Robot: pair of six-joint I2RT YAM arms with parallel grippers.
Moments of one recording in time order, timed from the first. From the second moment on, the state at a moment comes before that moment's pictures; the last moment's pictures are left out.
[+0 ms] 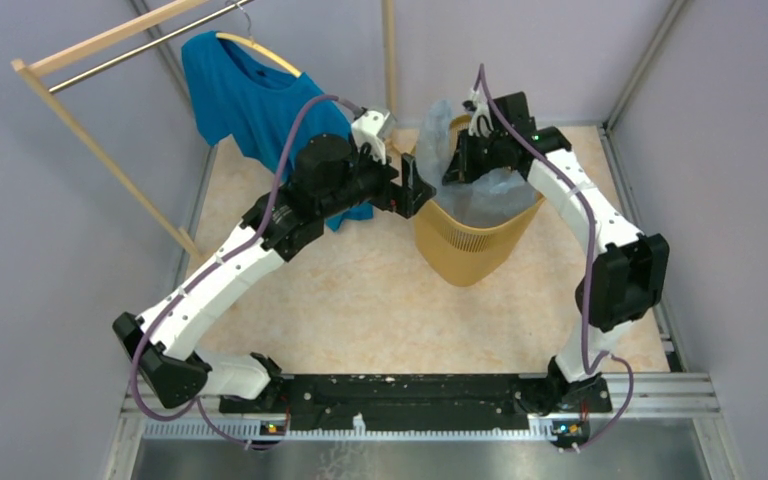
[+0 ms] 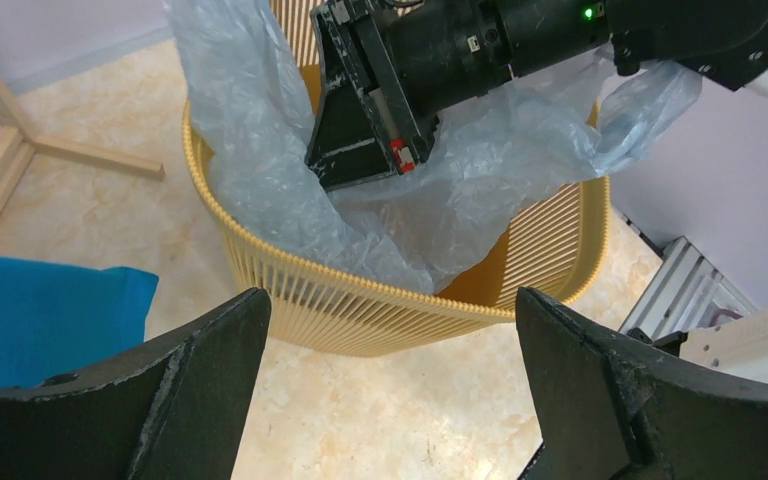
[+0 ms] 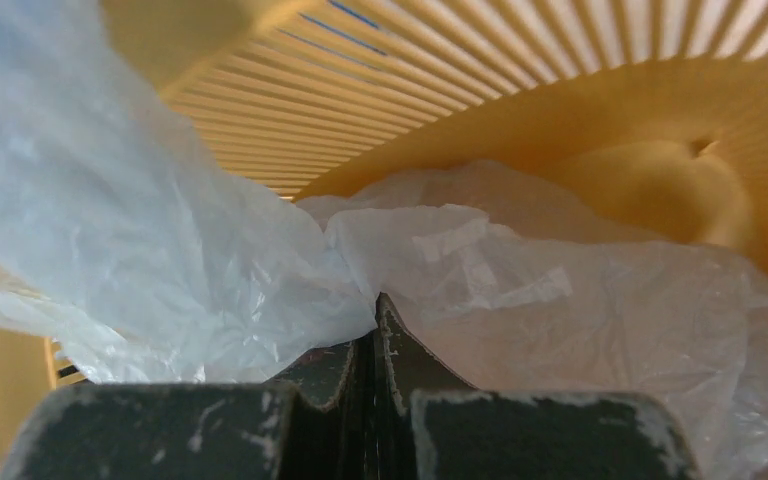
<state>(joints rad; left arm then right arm) -0.76 1.33 1.49 -0.39 0.11 -0.29 0.36 1.73 1.74 -0.79 -0.39 0.31</state>
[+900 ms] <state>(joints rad) -0.75 1.08 1.41 -0.53 -0.13 -0.26 0.67 1.42 1.20 -0.03 -0.22 0.99</state>
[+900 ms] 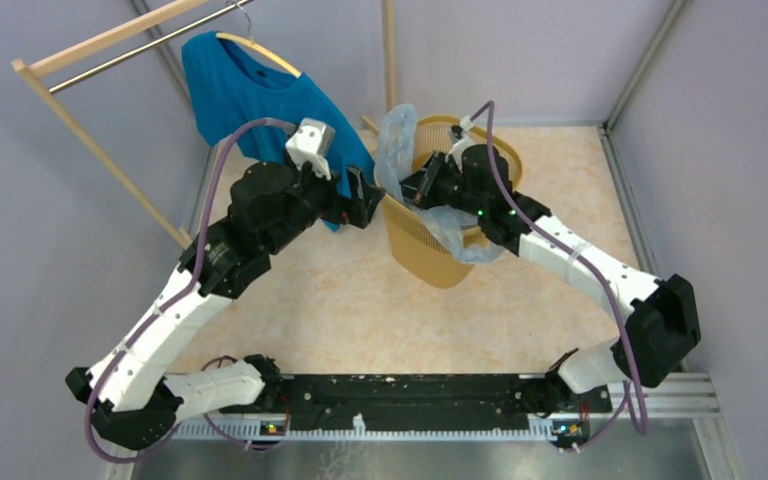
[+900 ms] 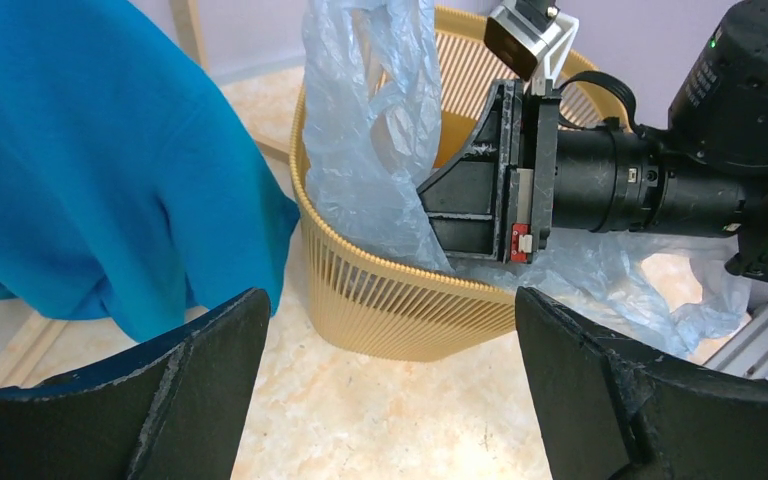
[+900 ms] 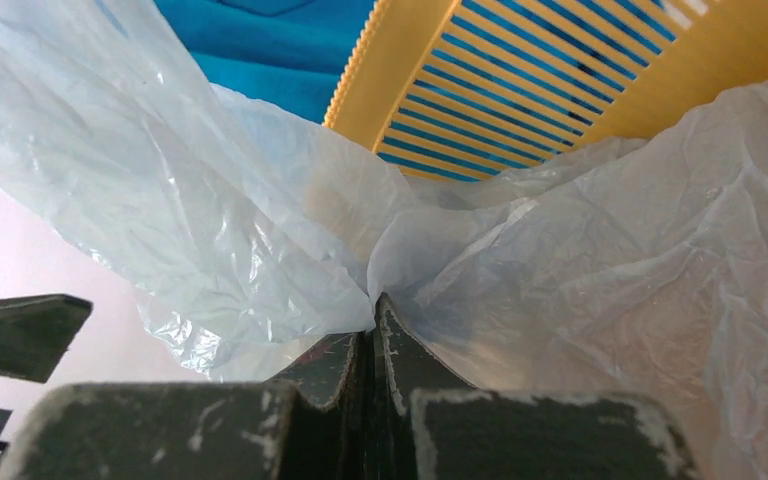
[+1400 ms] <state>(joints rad) -0.75 1.33 1.69 -0.48 -0.17 -0.28 0.67 1.39 1.39 -0.29 -0.16 0.50</state>
